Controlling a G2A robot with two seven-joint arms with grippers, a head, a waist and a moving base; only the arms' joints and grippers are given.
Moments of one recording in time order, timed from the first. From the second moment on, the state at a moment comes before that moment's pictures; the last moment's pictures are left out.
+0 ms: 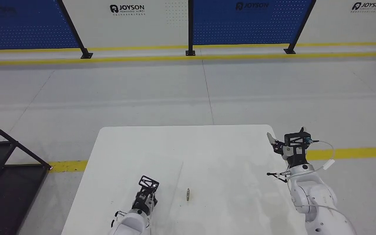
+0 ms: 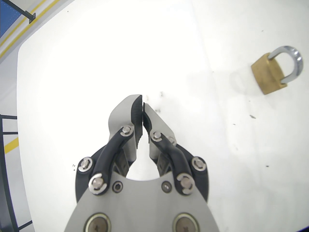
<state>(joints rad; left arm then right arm) 2.02 -1.21 -1.26 -1.93 1.63 0.11 -0.45 -1.73 -1.15 1.60 -1.80 -1.33 0.00 0.00</state>
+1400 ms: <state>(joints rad) 2.10 -1.16 -1.53 -1.75 1.34 -0.57 0.35 -1.85 -1.20 0.99 -1.74 -1.95 0.01 0.00</state>
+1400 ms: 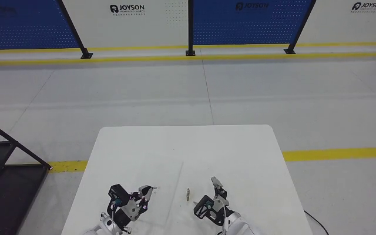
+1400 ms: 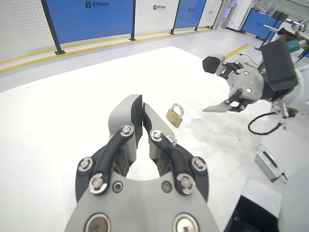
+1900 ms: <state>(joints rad) 2.10 -1.16 -1.53 -1.75 1.34 -0.57 0.35 -1.76 -1.24 0.86 -1.66 -1.81 -0.03 0.03</state>
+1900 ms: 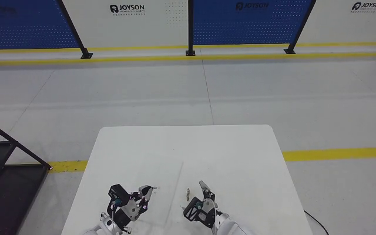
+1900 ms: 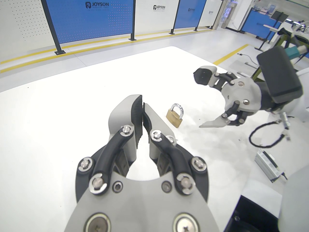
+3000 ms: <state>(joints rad) 2.10 -1.16 -1.53 -1.75 1.34 -0.57 0.35 -1.65 -1.31 0.76 -1.46 -1.60 0.11 0.08</state>
